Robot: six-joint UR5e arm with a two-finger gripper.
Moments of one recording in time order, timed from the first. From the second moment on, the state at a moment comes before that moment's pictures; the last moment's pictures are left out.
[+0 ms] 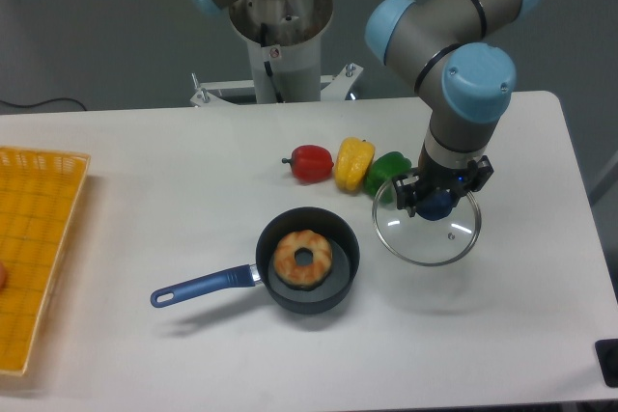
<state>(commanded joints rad) 2.68 -1.93 -1.51 -1.25 1.55 0.38</state>
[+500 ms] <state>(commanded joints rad) 2.66 -1.92 -1.52 -1.26 1.54 0.38</state>
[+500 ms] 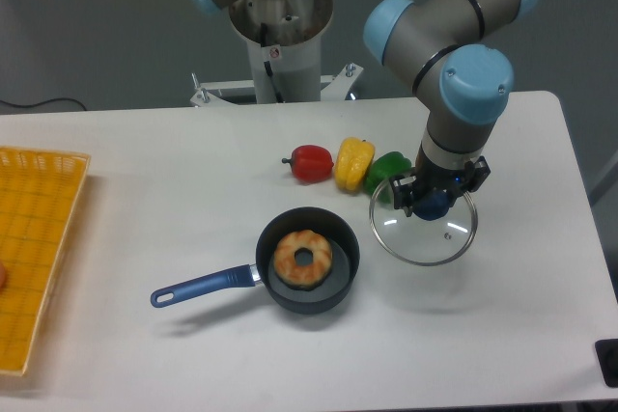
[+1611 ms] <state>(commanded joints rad) 2.48 -1.88 -1.59 -1.20 1.52 0.33</state>
